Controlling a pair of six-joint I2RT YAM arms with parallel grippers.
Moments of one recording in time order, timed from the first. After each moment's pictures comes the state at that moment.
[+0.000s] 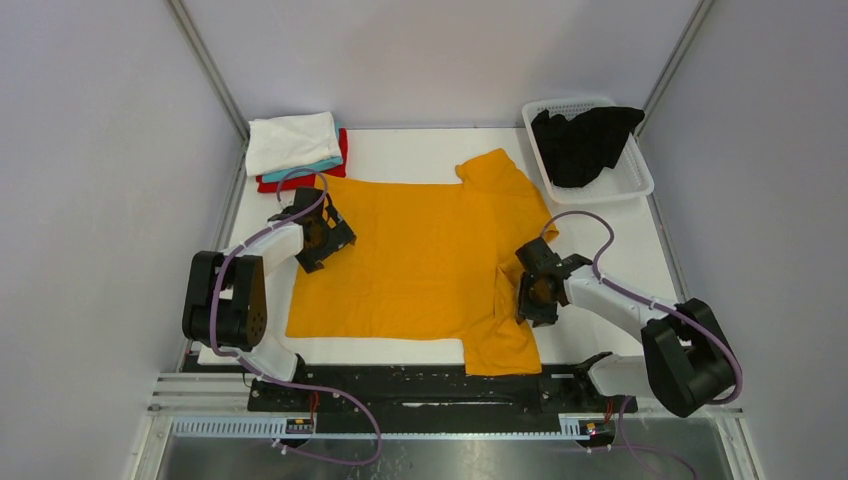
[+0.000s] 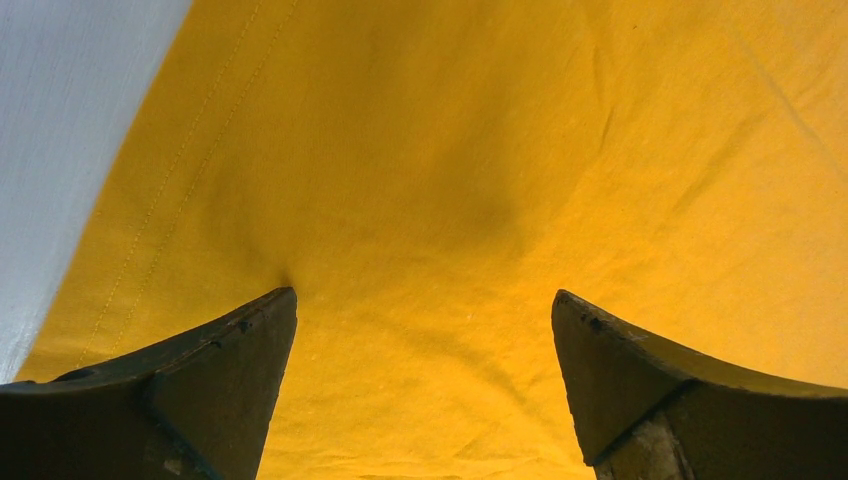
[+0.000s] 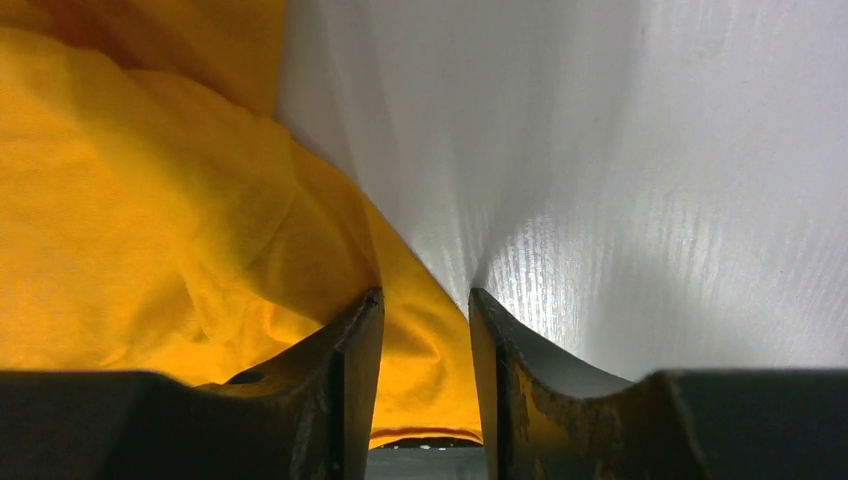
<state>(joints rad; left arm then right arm) -0.11 1.59 0.90 -0.40 -0.06 -0.75 0.49 1.29 0.62 -0.78 0.04 0.70</state>
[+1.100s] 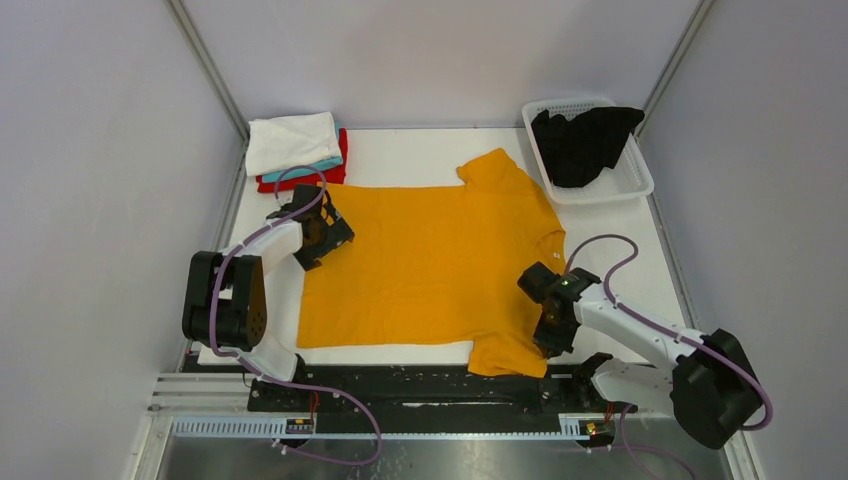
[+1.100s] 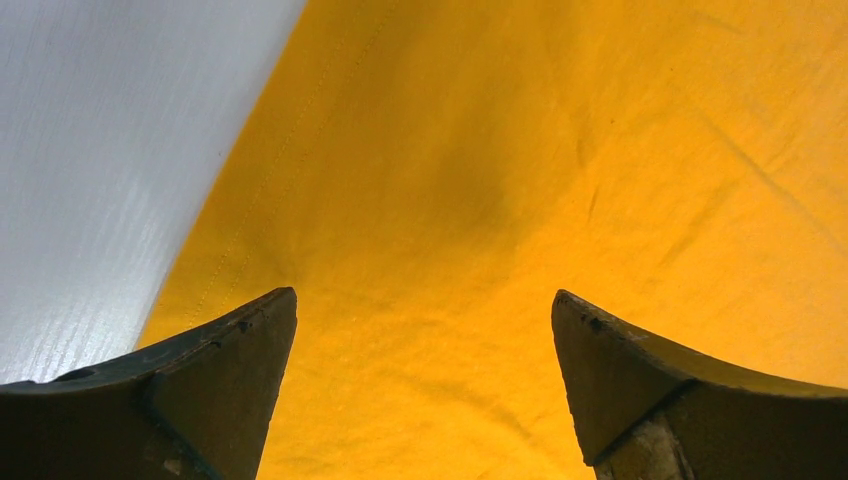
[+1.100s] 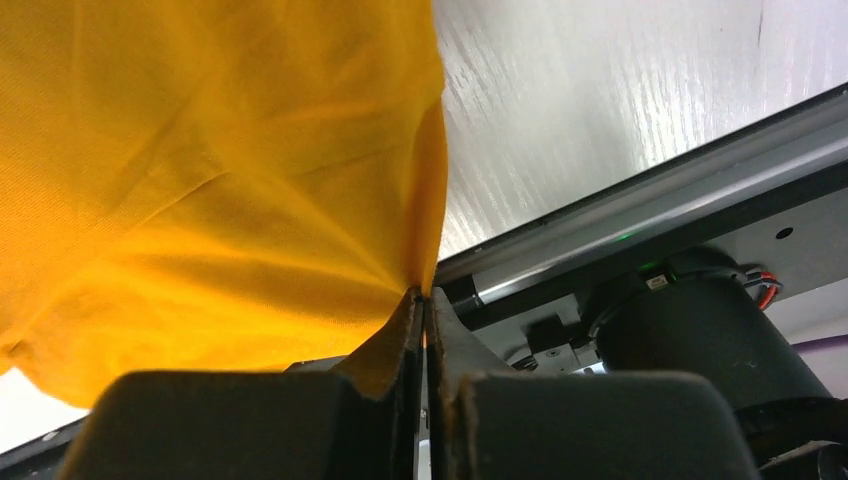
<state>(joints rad) -0.10 1.59 0.92 -0.42 -0.08 -0.75 0.63 1.15 0.60 -1.18 0.15 1.08</state>
